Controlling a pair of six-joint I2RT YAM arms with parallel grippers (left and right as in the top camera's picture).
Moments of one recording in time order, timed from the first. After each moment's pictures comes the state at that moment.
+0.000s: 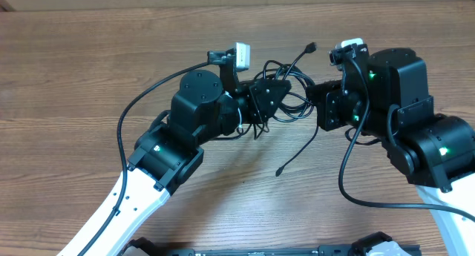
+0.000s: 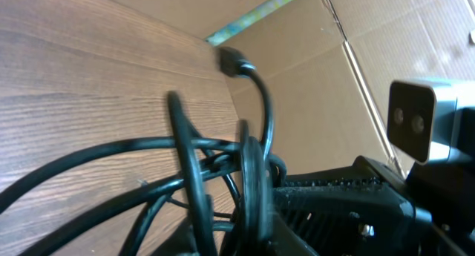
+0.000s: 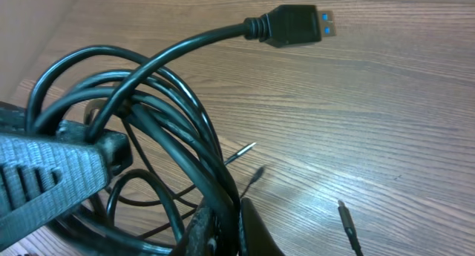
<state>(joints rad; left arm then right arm) -0.63 1.25 1.19 -0.19 0.36 -0.94 0.37 1.21 1.52 -1.04 -0.20 0.20</state>
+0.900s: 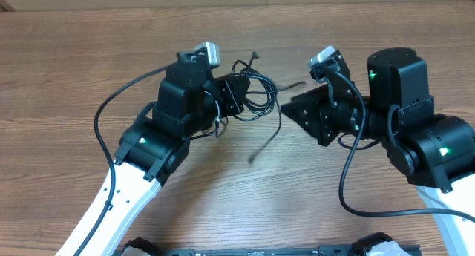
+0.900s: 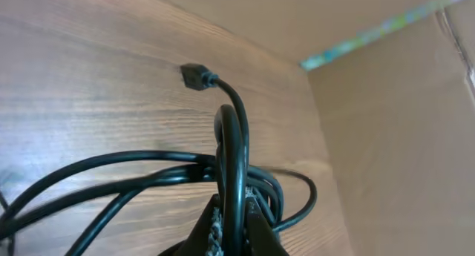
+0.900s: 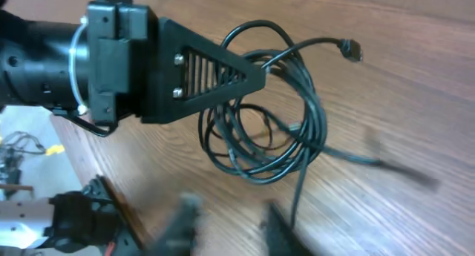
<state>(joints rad) -0.50 1.25 1.19 -0.39 0.24 -0.76 0.37 1.21 1.52 -1.03 -0.53 -0.02</state>
